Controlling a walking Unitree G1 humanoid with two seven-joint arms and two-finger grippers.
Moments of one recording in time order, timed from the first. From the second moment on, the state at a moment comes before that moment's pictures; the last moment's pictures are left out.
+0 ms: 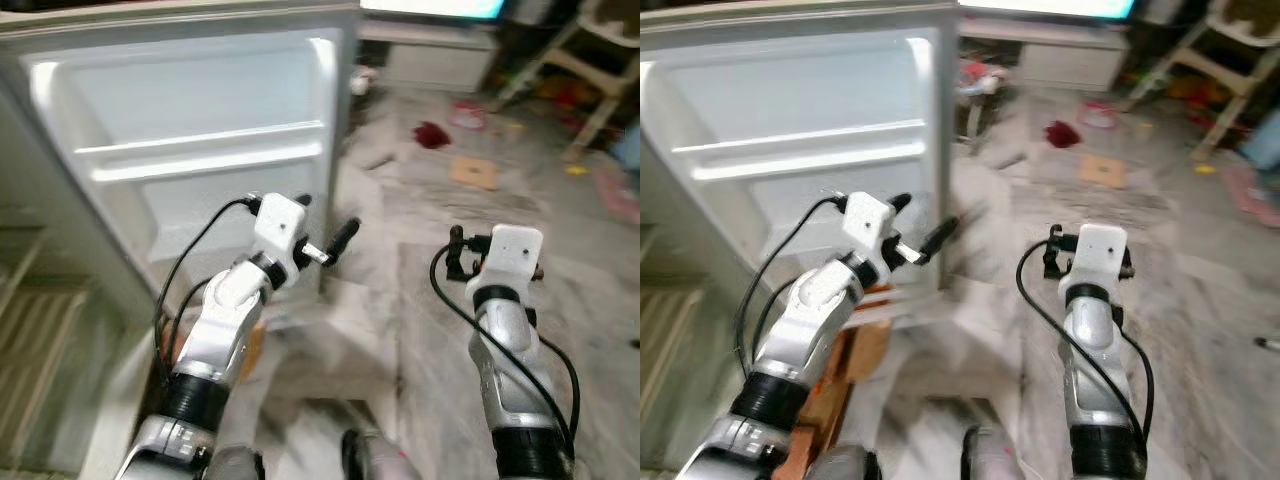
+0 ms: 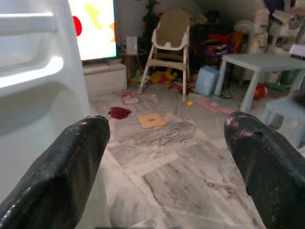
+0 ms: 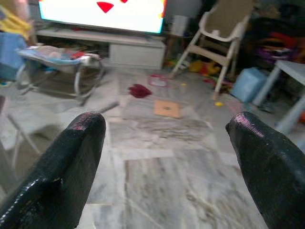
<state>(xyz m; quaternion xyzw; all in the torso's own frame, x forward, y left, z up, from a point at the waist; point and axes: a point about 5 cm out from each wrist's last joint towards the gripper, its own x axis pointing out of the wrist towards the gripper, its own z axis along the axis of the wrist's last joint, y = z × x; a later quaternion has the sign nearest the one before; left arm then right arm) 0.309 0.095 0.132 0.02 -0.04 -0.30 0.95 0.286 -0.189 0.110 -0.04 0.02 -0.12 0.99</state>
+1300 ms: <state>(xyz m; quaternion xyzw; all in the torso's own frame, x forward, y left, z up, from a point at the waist) 0.314 0.101 0.141 0.00 -0.05 -0.23 0.97 0.289 -0.179 0.109 -0.03 0.02 -0.09 1.00</state>
